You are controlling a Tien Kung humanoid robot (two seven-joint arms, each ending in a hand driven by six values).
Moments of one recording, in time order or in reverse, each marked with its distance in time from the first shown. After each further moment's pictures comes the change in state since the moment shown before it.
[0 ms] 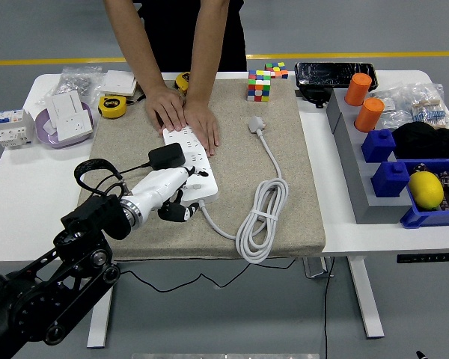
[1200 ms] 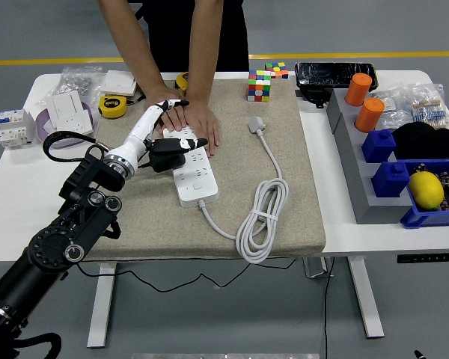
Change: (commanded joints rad) left arm -0.229 -0.134 -0.153 0.546 -0.392 0.245 -0.291; right arm 0.003 0.002 -0.022 0.000 0.017 -0.008 -0.017
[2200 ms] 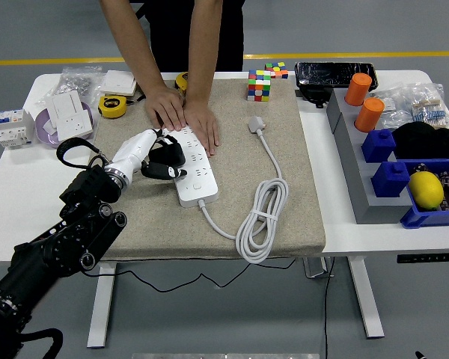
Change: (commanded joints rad) left arm -0.020 0.000 0.022 0.155 0.340 0.068 0.032; right arm -0.001 -0.003 -0.008 0.000 0.002 -0.001 -0.003
